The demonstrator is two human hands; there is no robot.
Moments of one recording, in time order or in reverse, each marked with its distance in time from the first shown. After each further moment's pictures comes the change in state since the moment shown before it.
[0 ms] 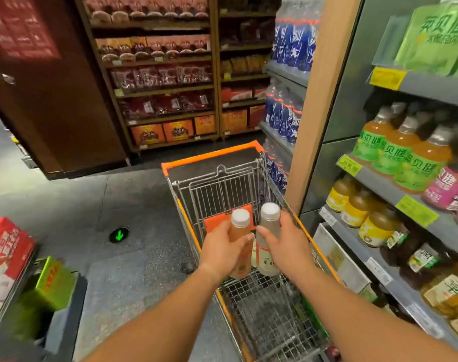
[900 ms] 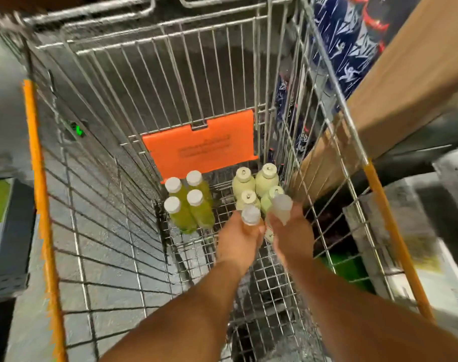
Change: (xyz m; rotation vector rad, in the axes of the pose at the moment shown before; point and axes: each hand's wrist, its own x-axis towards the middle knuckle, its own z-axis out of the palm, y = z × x) left_hand 0.203 -0.306 0.330 -0.043 -0.050 -0.611; right_hand 0.193 0.371 0.284 0.020 -0.197 0.362
